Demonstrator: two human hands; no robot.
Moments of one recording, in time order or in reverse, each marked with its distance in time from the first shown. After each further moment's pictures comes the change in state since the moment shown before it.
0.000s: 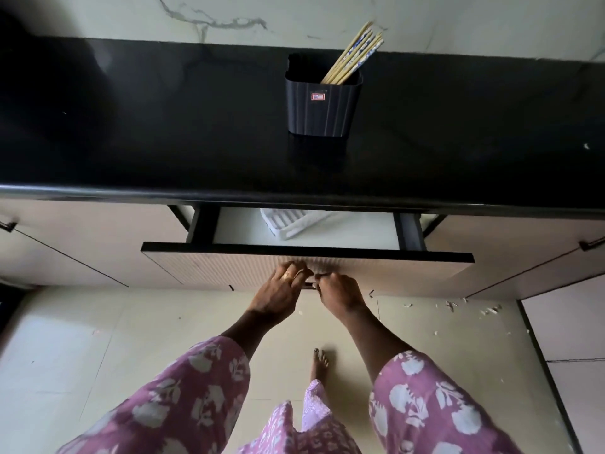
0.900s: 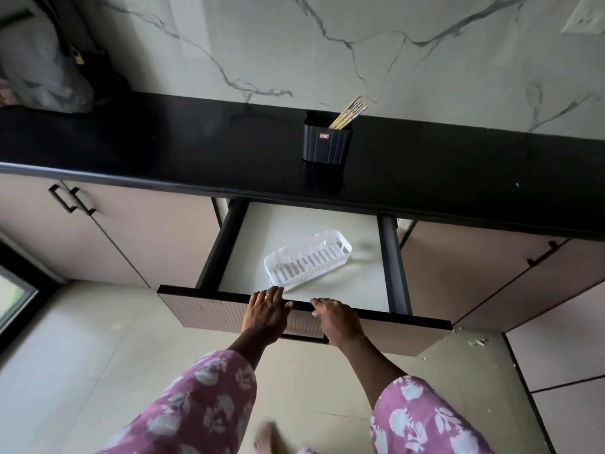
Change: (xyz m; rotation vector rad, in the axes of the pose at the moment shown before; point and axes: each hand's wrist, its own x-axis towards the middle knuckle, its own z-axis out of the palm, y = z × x) left_hand -0.135 0.114 -0.074 0.054 -0.190 -0.521; right_hand -0.180 -0.037 -0.009 0.052 0.130 -0.100
